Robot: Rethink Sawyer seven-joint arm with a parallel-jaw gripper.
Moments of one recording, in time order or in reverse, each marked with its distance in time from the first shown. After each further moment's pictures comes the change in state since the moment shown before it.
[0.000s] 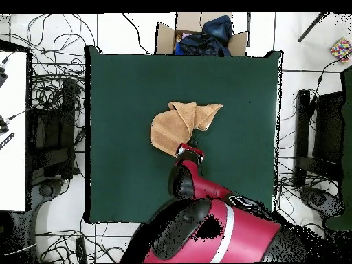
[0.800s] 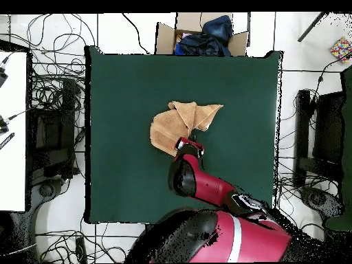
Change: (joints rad) arm -0.017 -0.077 0.041 0.000 0.000 0.078 0.000
